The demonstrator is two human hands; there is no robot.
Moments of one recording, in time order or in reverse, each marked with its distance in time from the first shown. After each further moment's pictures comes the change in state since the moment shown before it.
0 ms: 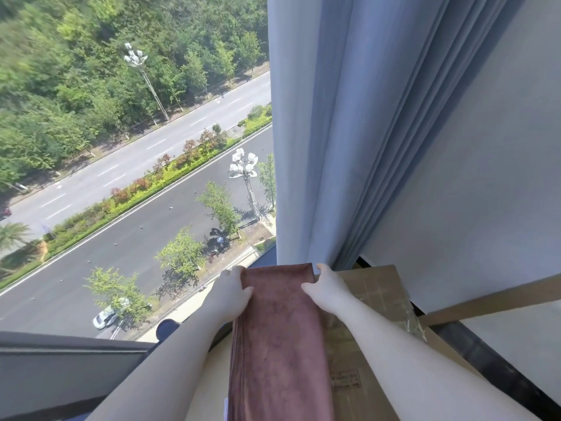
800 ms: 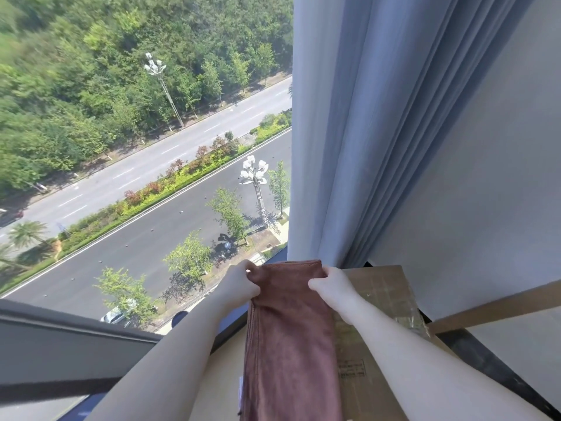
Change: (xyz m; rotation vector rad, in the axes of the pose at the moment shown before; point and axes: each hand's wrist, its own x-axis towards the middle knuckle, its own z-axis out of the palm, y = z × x) left_hand -0.043 0.005 -0.030 -0.358 -0.064 -0.094; right_hand -0.054 -0.017 0.003 0.309 -0.005 -0.043
